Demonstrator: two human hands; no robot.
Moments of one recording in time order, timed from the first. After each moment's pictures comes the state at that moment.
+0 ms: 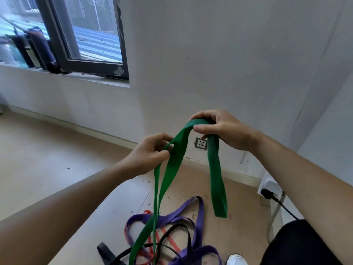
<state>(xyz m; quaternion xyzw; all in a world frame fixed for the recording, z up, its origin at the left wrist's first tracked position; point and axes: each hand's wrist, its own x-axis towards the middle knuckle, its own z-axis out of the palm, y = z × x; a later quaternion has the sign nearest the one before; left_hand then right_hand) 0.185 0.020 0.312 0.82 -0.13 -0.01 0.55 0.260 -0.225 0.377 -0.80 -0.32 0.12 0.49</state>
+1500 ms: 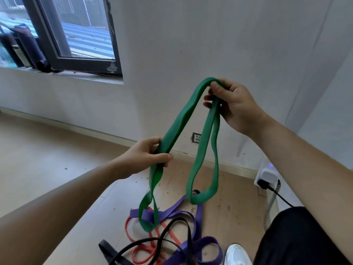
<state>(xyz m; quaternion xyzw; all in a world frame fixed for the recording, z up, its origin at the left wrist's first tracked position) 0.184 0.026 0.307 0.80 -0.11 -0.11 0.58 0.270 -0.236 0.395 -0.60 -0.25 0.04 0.76</state>
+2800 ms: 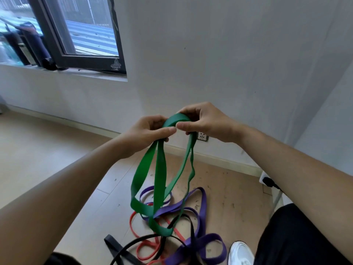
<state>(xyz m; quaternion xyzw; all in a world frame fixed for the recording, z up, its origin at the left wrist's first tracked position) 0.199 0.026 0.342 0.79 -0.14 -0.04 0.60 0.257 -0.192 0.368 -0.77 -0.37 0.11 0.51</state>
